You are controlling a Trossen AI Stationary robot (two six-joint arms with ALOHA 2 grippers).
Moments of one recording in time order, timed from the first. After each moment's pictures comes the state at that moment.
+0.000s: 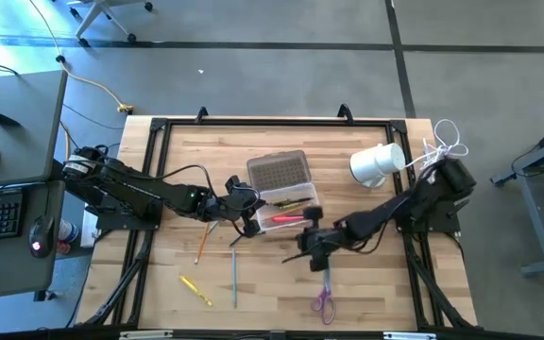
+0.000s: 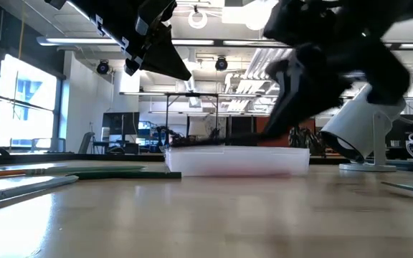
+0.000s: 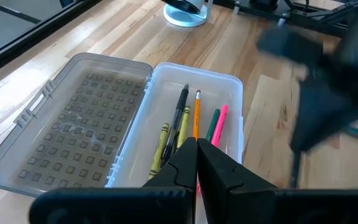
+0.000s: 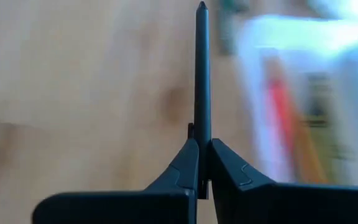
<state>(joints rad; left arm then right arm) -0.23 1.44 0.87 -0.06 -0.51 -0.43 0.39 1.70 0.92 -0.15 0.36 0.09</state>
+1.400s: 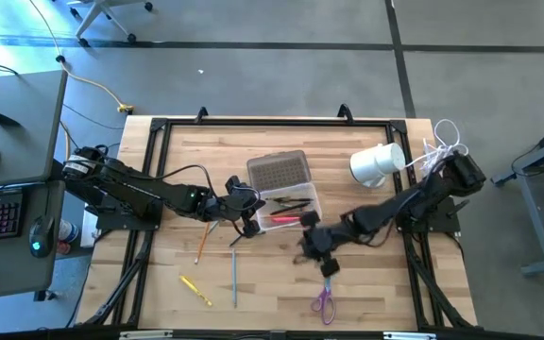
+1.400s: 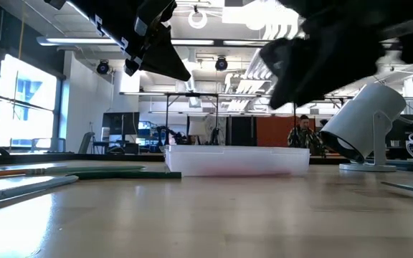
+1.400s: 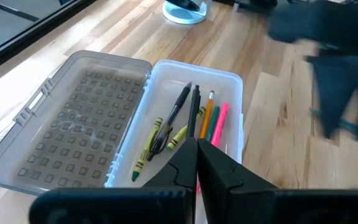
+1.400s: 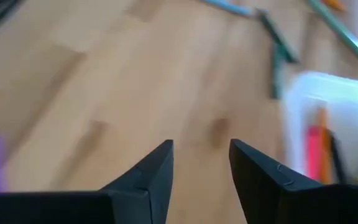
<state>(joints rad) -0.23 1.44 0.87 -0.06 -0.51 -0.43 0.37 1.59 0.89 -0.11 0.08 -0.09</state>
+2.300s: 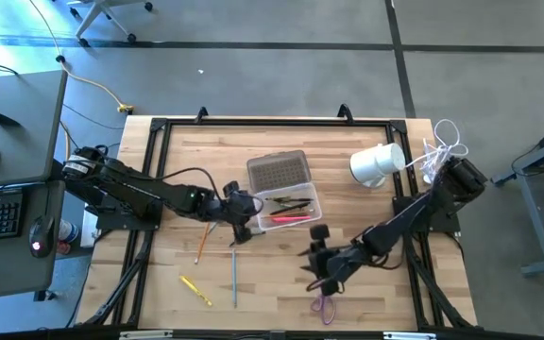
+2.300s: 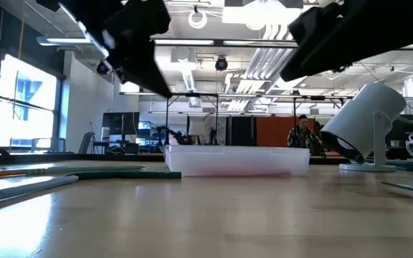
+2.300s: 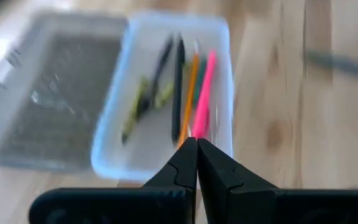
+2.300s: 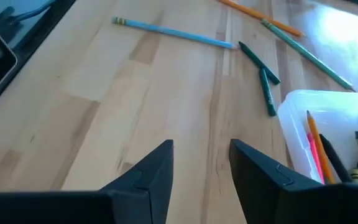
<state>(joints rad) -0.23 1.44 0.87 -0.21 -0.37 -0.38 0.59 1.62 0.89 -0.01 0.42 0.16</state>
